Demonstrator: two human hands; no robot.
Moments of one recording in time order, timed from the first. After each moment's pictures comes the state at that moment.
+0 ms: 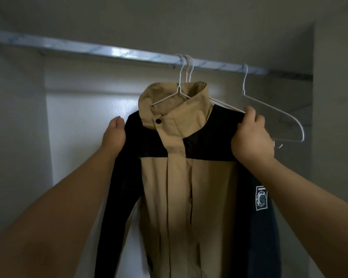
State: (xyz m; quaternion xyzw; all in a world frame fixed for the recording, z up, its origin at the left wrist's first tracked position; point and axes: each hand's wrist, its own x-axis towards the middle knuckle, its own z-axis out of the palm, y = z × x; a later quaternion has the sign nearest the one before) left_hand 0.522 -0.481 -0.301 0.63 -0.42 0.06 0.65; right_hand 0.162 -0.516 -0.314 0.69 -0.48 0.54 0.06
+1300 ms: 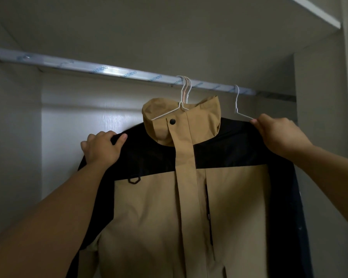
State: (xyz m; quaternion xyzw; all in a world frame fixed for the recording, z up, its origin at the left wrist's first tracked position) left_hand 0.540 -0.451 -0.295 0.72 -0.42 0.38 0.40; right_hand 0.078 -0.554 -0.267 0.76 -0.41 0.46 0.21
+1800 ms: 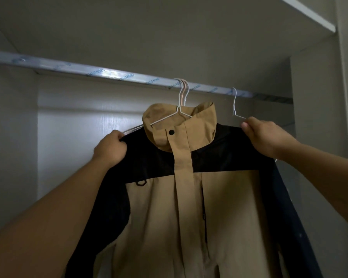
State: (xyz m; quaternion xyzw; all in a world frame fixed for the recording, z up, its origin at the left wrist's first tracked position) left_hand 0.523 -0.462 -0.279 0.70 -0.49 0.17 0.48; right_hand 0.089 -0.567 -0.260 0.80 -0.40 0.42 0.16
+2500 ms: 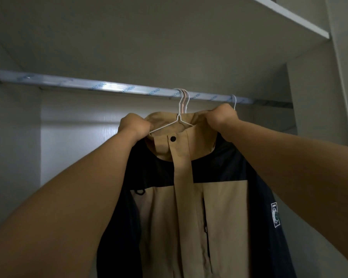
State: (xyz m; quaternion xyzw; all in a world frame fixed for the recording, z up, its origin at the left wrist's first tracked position) left_hand 0.443 -0.457 -0.190 0.69 -0.48 0.10 0.54; right_hand 0.210 -0.533 -0.188 0.69 -0.42 0.57 -0.15
